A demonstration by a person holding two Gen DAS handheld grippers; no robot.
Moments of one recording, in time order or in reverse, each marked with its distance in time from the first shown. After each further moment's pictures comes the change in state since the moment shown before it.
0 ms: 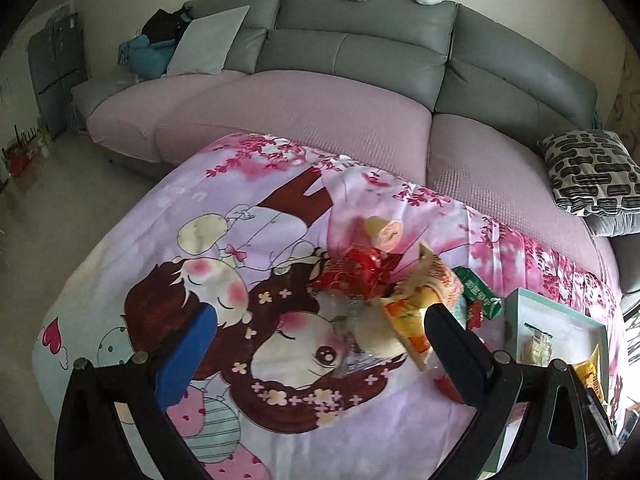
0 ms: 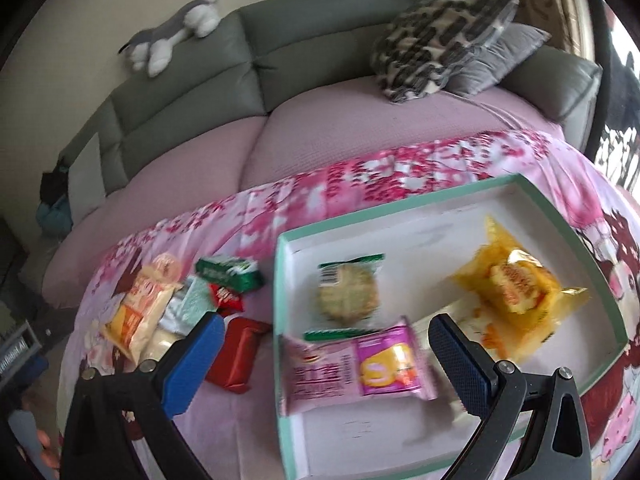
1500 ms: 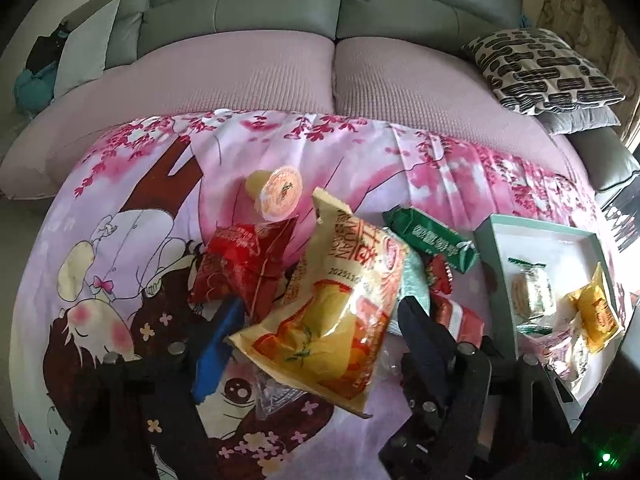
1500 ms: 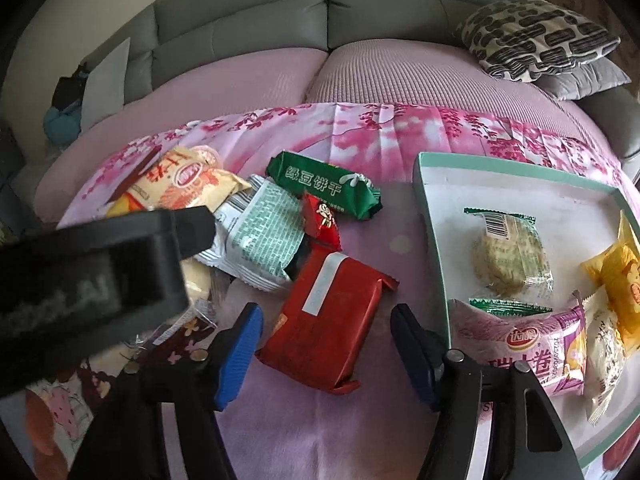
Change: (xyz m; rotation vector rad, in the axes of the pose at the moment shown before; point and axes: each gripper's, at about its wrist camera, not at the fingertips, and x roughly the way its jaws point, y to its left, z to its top) left arm 0.084 -0.071 -0.002 0.304 0.183 -0.194; right arm 0.086 0.097 -0.043 -0.225 0.160 -0.011
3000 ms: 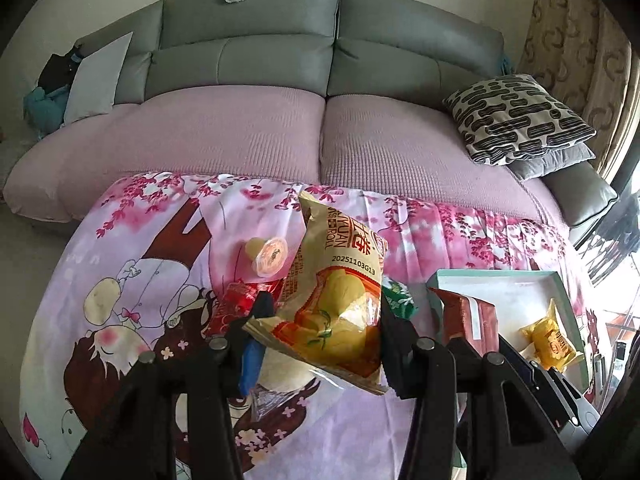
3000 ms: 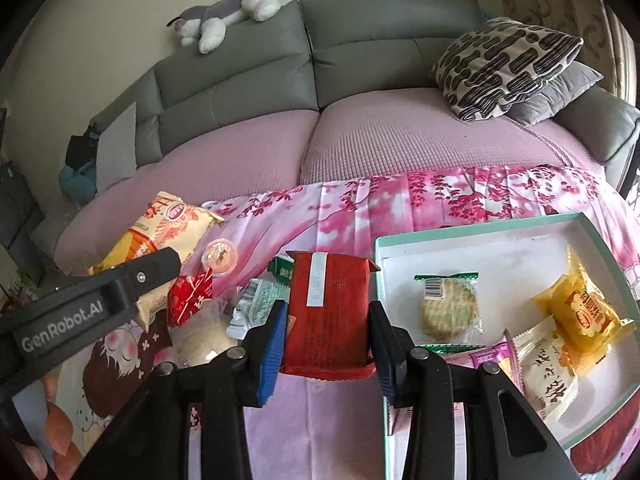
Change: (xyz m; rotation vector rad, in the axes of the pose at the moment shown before) left arm -0.074 -0.012 0.012 -0.024 -0.183 -0.041; right arm -0.080 -0.034 0.024 0.105 -0.181 0.063
